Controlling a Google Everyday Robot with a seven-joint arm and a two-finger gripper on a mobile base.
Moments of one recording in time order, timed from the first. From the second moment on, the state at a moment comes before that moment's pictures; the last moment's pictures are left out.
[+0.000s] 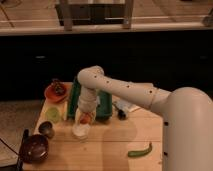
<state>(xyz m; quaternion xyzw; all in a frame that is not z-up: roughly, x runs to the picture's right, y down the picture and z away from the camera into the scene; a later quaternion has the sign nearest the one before) -0.102 0.169 0.739 -0.20 -0.47 -0.69 0.51</state>
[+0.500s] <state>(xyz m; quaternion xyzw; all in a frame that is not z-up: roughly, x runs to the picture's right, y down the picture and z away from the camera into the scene) -0.100 0.169 0.739 -0.20 -0.48 -0.69 0.51</state>
